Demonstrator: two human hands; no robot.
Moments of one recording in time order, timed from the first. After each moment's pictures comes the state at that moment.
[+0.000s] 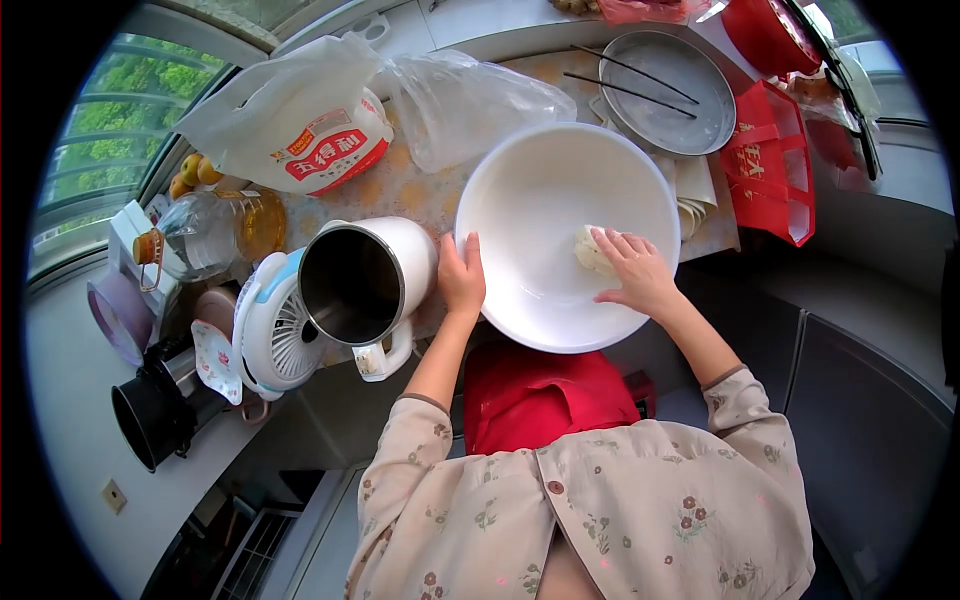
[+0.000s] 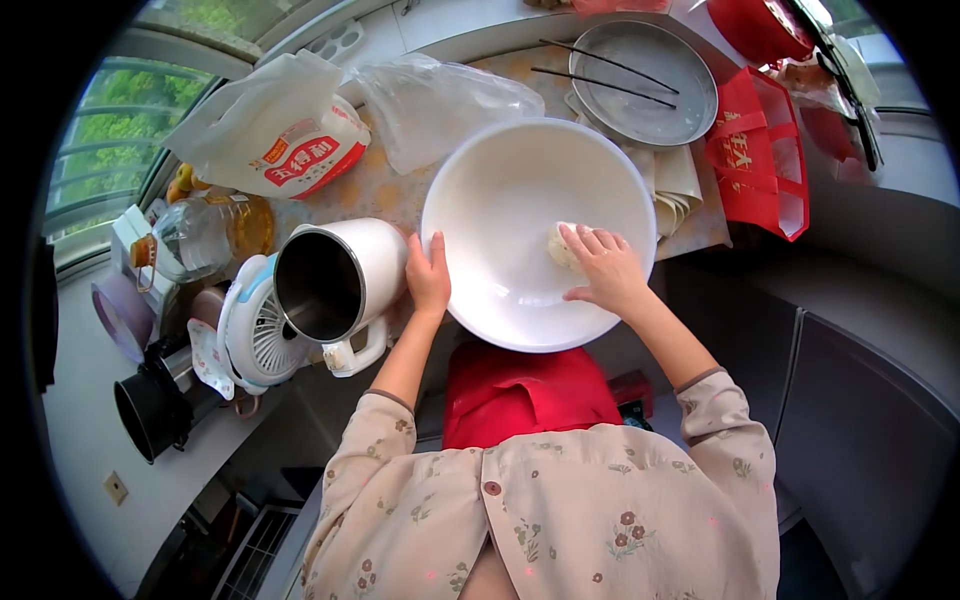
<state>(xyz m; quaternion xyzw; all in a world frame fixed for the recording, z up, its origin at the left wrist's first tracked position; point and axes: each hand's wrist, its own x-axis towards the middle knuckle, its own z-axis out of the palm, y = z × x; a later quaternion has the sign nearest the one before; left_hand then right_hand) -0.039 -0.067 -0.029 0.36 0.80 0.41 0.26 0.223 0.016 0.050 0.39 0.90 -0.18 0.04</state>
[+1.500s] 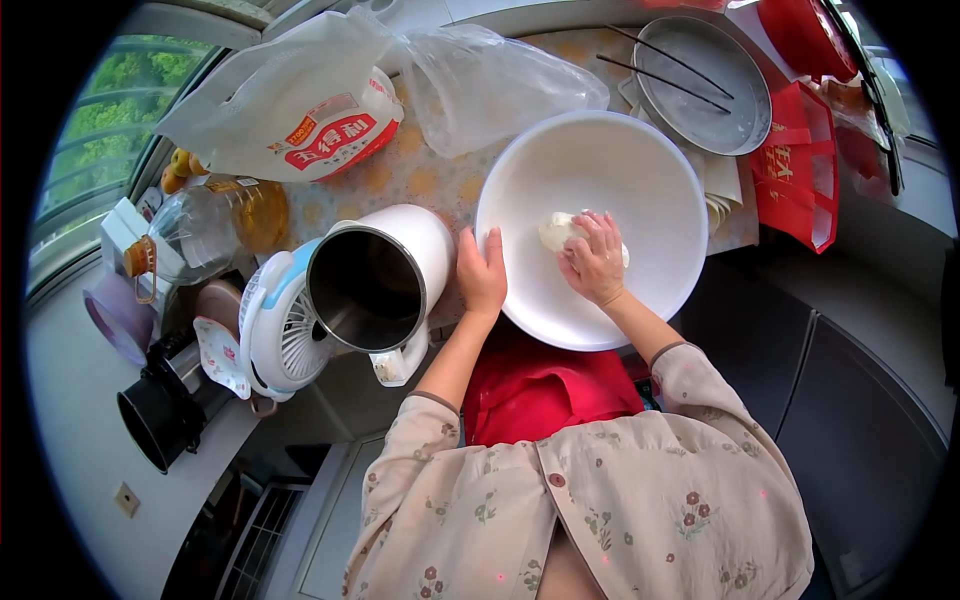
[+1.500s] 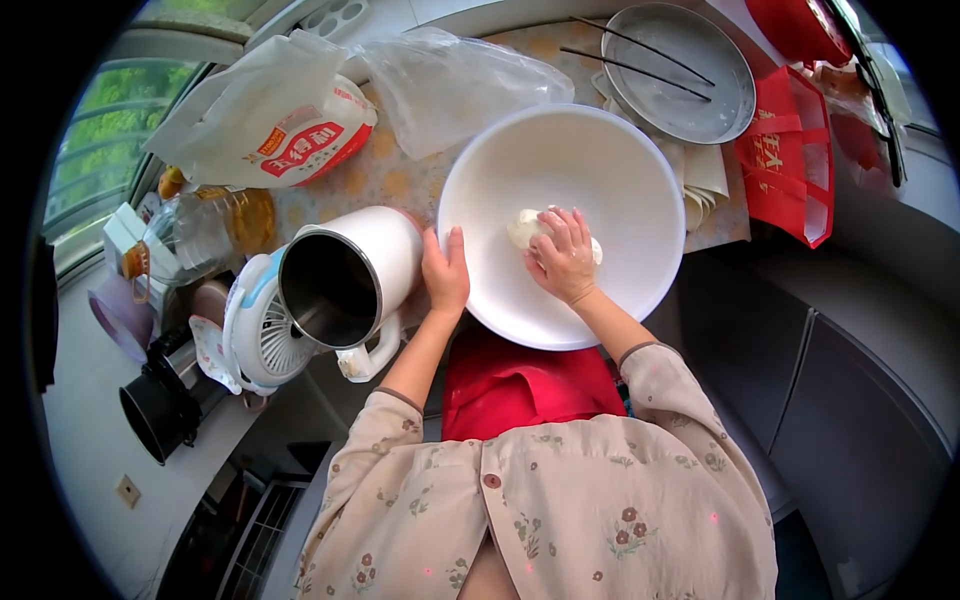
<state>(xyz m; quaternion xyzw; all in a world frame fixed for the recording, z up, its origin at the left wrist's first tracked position) -0.040 -0.070 -0.037 0.35 0.79 0.41 0.29 0.141 -0.006 -0.041 0.41 0.87 -0.11 -0.24</state>
